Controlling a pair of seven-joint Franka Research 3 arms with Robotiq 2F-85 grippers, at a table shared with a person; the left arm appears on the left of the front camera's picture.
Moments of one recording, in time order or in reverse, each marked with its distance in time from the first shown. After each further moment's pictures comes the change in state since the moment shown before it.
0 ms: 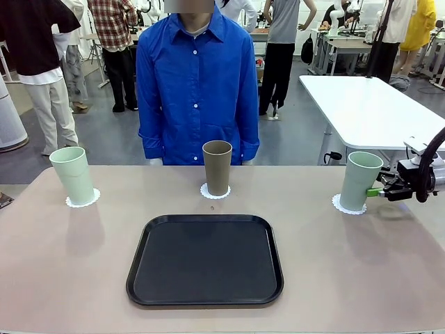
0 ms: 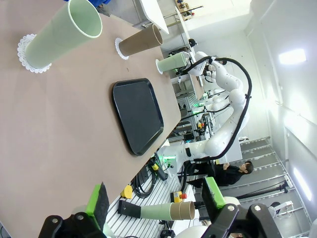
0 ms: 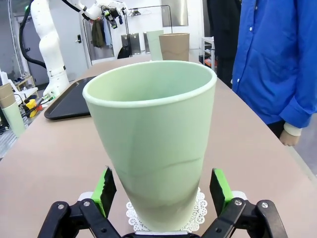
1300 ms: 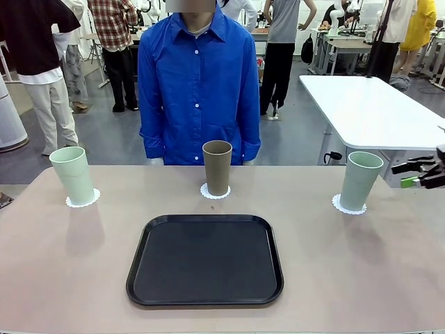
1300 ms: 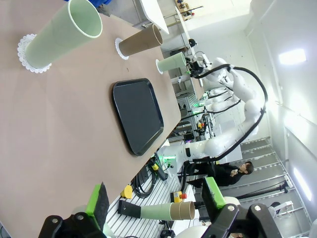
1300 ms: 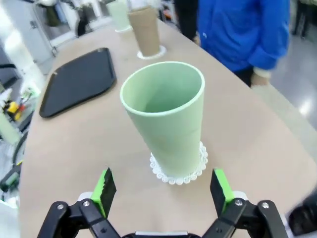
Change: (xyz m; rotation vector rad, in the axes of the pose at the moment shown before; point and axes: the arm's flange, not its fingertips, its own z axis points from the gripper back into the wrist) left arm 0.000 0.000 0.000 0.000 0.000 0.000; right arm 0.094 0.073 0.067 -0.252 0.294 -0.201
